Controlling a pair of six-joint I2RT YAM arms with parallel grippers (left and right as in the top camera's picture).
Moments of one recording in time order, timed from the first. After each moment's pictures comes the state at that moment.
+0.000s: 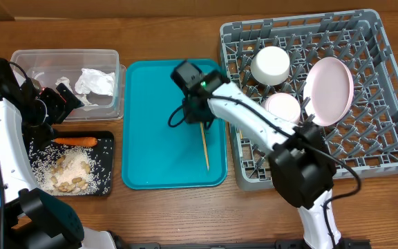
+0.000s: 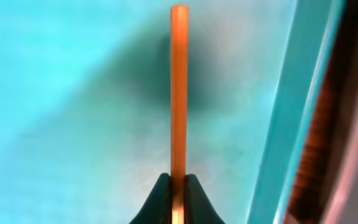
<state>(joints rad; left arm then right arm) 0.48 1.67 1.54 -1.25 0.31 -0.34 0.69 2.17 1.82 -1.00 0.07 0.54</state>
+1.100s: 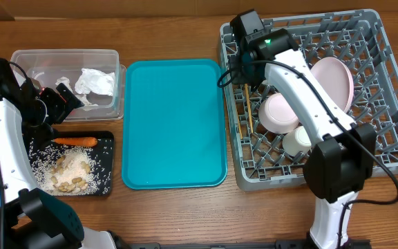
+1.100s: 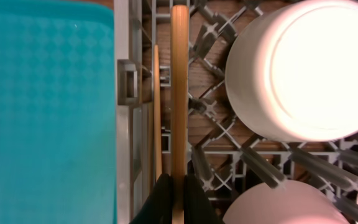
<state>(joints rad) 0.48 1.67 1.54 -1.25 0.31 -0.34 0.40 2.08 1.94 -1.09 0.11 0.27</state>
